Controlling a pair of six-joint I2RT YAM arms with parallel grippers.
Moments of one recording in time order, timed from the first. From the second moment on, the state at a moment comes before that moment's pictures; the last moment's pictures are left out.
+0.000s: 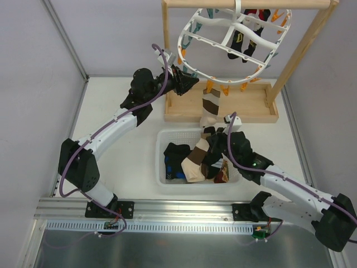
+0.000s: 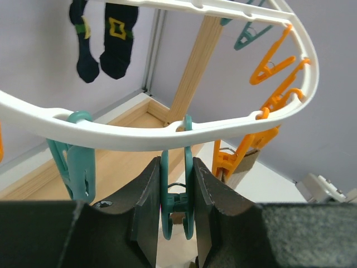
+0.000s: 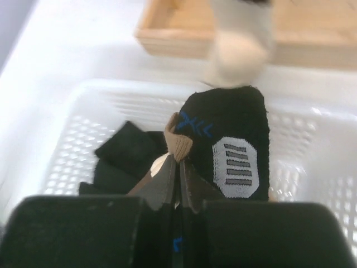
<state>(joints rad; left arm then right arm) -0.56 1.59 1.36 0.38 0.44 -0.33 0.78 0.95 0.57 -0.03 0.30 0.52</state>
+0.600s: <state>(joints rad) -0.56 1.58 1.40 0.39 0.59 -0.43 0.79 0.99 0.79 0.14 0.00 0.23</state>
